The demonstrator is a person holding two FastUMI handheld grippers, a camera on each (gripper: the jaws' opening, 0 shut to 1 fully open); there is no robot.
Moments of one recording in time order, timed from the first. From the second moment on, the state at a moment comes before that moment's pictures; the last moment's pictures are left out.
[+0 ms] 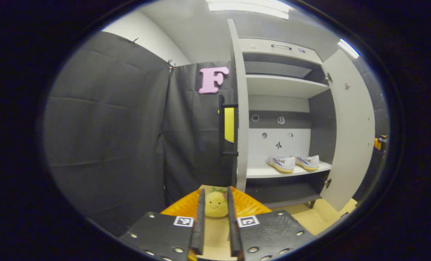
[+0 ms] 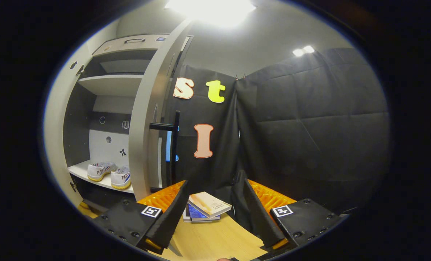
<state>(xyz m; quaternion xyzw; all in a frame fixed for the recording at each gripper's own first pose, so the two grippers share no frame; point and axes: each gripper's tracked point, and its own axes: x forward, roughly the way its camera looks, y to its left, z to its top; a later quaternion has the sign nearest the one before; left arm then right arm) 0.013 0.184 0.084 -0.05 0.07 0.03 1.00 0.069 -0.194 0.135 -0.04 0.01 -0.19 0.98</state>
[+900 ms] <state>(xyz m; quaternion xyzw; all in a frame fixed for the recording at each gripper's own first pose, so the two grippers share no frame) 0.048 0.209 0.094 -0.04 0.05 0.05 1.00 0.088 -0.032 0.134 -0.02 0.00 -0.02 1.00</state>
